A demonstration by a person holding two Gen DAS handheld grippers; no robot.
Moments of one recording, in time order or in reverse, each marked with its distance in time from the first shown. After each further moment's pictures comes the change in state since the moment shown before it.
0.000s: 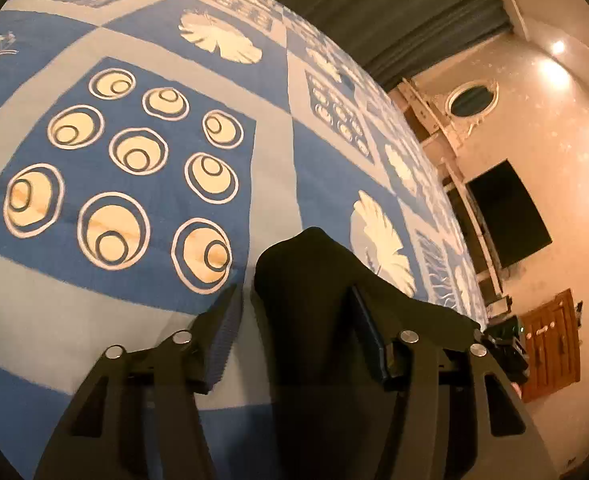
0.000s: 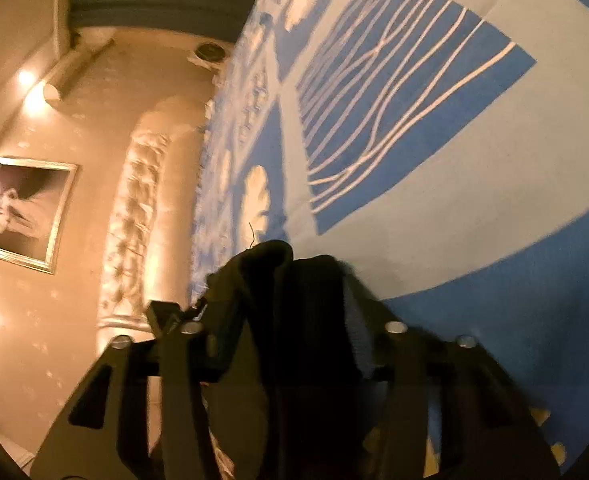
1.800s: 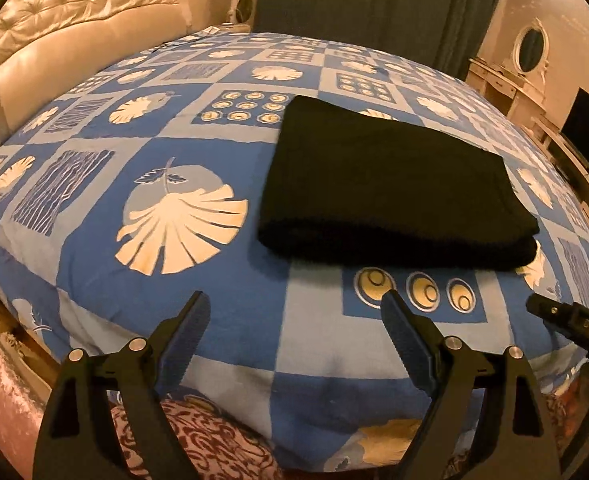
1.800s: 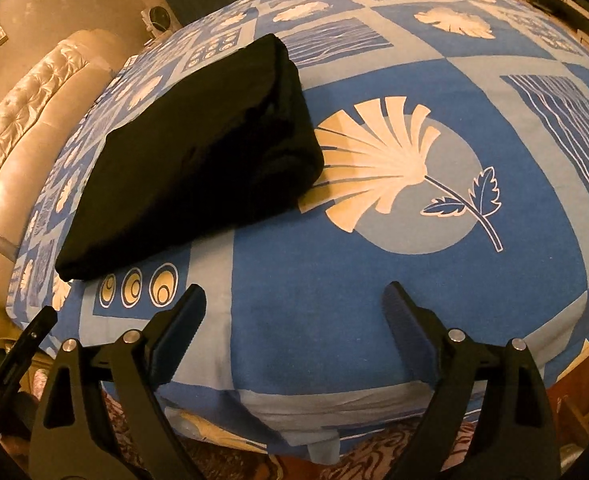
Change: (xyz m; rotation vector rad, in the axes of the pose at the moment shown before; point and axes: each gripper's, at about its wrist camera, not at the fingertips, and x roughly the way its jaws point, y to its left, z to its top) left arm -0.120 -0.129 -0.246 0.225 -0.155 0.599; right arm -0.047 0.062 -0.231 -0.392 -0.144 -0.712
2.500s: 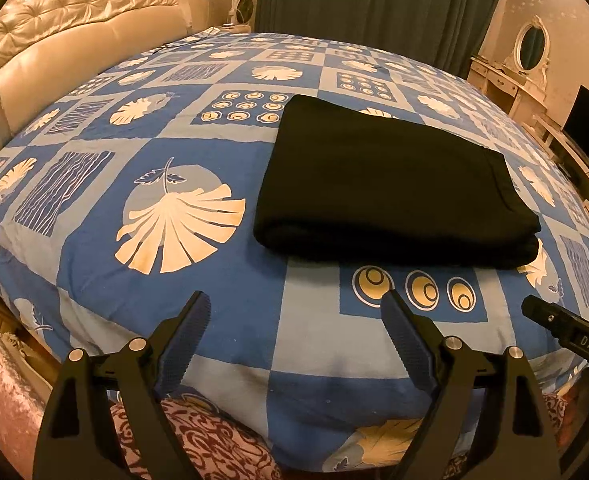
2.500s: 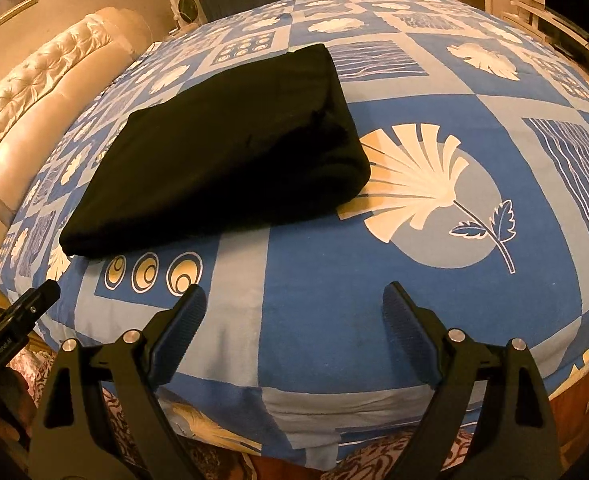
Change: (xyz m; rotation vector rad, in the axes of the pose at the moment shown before) left arm 0.001 -0.003 -0.002 0.002 -0.002 0.014; right arm -0.004 0.028 -0.004 -0.130 -0.040 -0.019
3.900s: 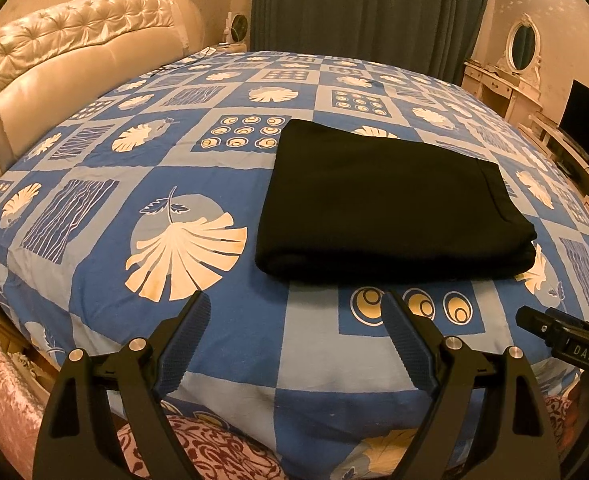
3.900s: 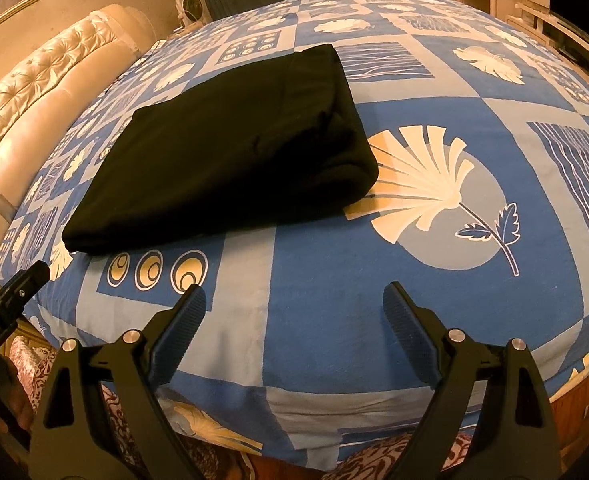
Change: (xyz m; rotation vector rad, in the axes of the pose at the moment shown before) left arm -0.011 -0.004 0.007 0.045 -0.064 0.022; right arm 0.003 0.008 -0.004 -0.014 0.002 0.005
